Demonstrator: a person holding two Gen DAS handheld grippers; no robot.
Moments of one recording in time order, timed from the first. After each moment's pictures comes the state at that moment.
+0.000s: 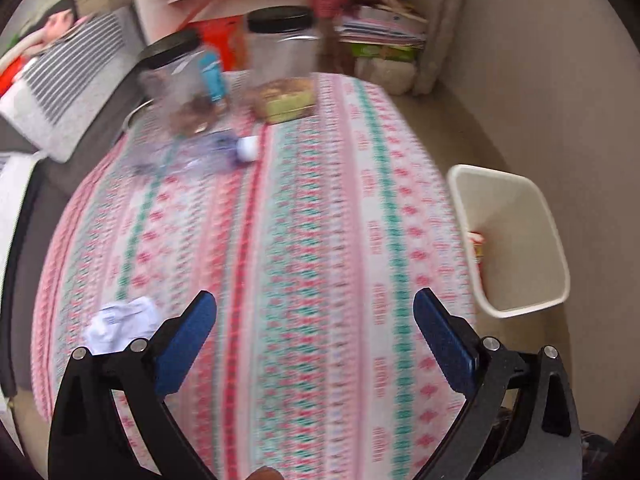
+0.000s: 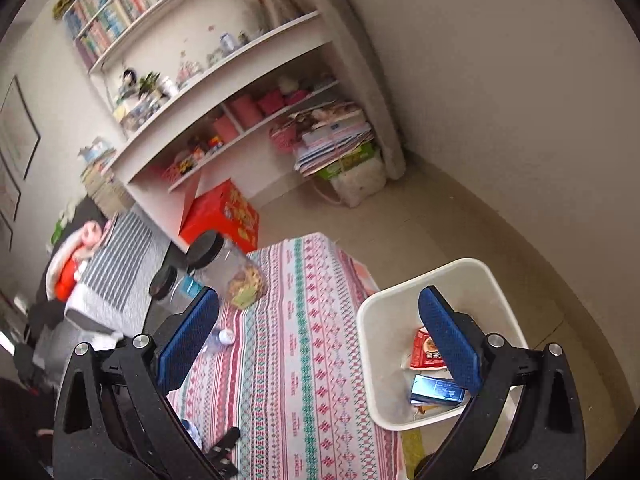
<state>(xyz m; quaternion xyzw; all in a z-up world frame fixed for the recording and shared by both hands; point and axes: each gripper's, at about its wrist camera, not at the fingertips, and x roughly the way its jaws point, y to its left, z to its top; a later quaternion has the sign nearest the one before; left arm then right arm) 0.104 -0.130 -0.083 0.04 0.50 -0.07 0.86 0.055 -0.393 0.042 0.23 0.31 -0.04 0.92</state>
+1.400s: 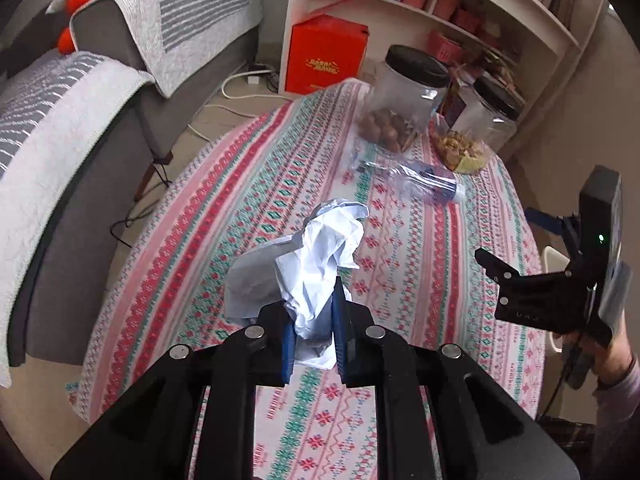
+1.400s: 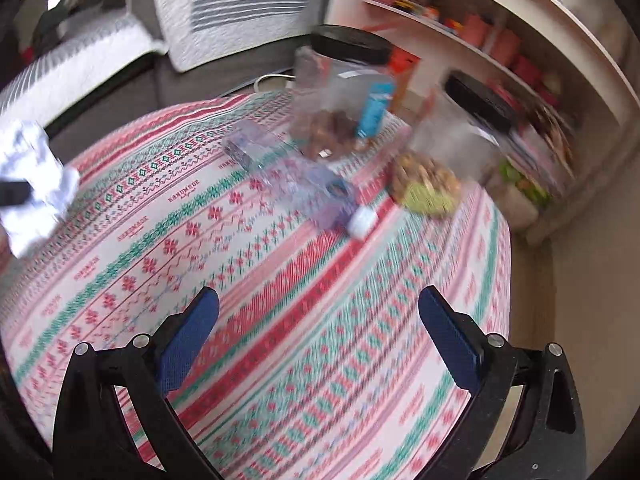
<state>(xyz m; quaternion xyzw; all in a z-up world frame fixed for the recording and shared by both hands) 0.111 0.126 -0.060 -0.08 0.49 0.01 0.87 0.196 -0.073 -0.095 -0.24 0.43 0.18 0.85</state>
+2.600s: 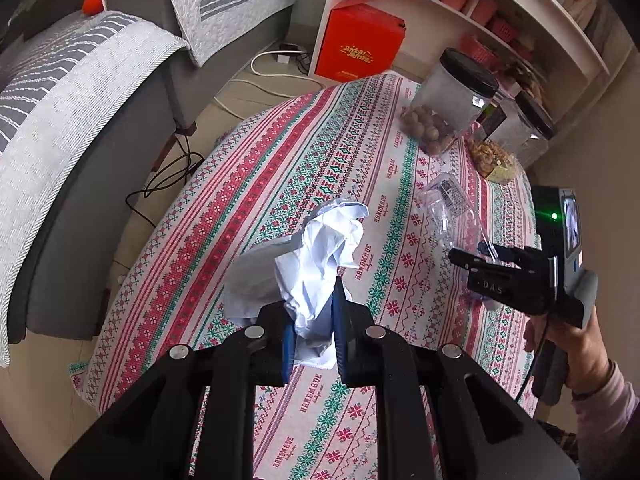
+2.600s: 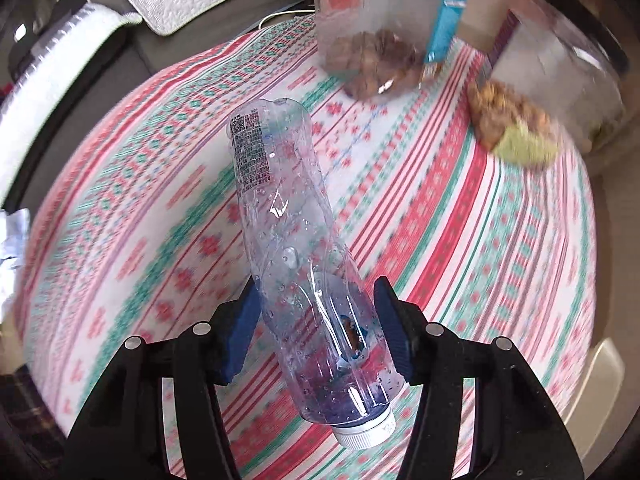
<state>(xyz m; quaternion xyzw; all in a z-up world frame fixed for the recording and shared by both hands) 0.109 0.167 -0.074 -0.13 0.52 0.02 0.84 0.221 -0.058 -0.149 -0.09 0.57 0.16 0.80</state>
